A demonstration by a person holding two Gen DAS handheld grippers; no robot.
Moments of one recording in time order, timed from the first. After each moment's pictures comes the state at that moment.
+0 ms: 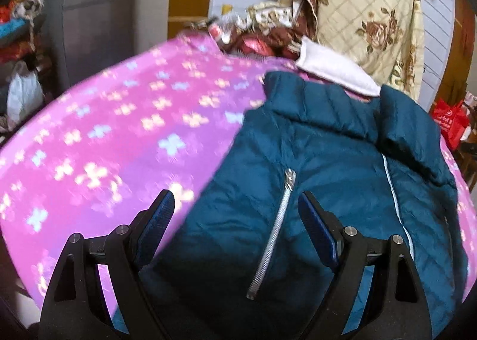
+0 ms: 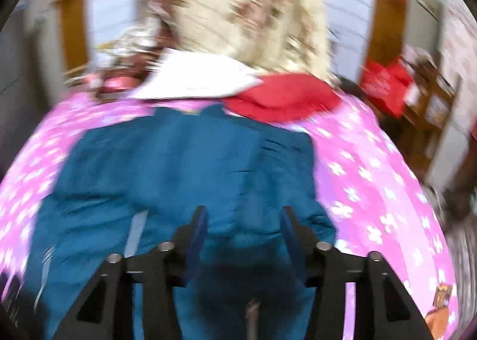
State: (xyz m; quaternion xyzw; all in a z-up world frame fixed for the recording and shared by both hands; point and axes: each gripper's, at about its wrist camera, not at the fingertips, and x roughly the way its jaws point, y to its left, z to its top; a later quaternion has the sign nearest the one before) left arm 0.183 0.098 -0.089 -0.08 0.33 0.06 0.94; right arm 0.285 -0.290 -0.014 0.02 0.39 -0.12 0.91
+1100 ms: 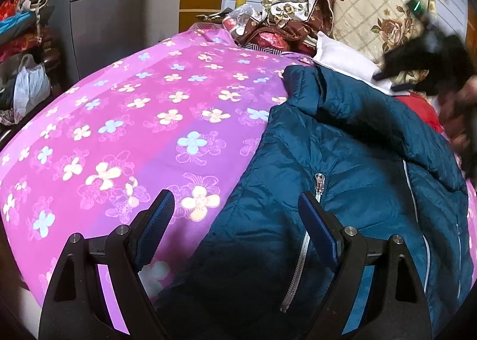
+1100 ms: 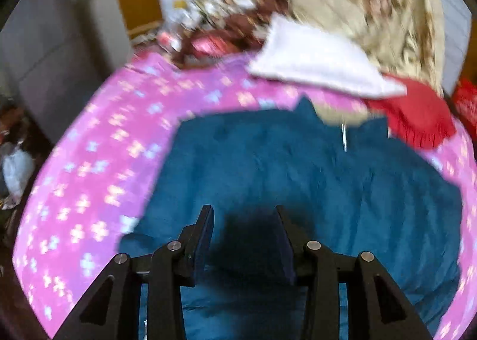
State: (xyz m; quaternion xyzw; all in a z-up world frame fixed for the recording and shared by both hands) left arm 0.198 0.125 -0.099 -0.09 0.35 0.08 0.93; right arm 0.435 -0.080 -0.038 0.01 0.47 0.06 0.88
